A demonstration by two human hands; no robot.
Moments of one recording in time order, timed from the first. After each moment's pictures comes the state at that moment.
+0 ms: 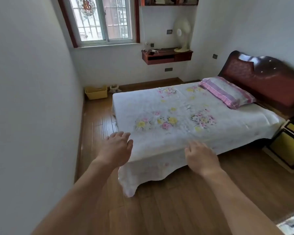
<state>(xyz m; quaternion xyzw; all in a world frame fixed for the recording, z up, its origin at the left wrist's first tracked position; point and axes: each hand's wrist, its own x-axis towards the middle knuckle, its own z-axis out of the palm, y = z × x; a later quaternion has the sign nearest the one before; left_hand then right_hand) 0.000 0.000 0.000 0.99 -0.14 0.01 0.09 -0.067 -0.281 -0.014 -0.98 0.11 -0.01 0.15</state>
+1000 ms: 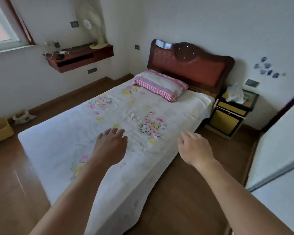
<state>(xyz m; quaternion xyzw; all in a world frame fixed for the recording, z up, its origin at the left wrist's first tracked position) 0.383 -0.296 -0.014 0.92 -0.38 0.00 0.08 0.194 -0.508 -0.017 -0.93 0.34 -0.03 0.09</state>
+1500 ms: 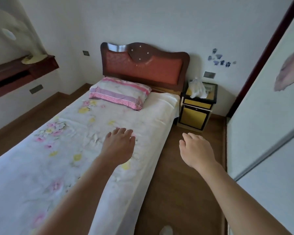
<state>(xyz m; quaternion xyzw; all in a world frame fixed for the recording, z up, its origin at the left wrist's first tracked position) 0.444 -0.577 -0.024 0.83 -0.55 -0.02 0.05 0.210 -0.702 -0.036 -0.87 0.49 -0.03 0.07</state>
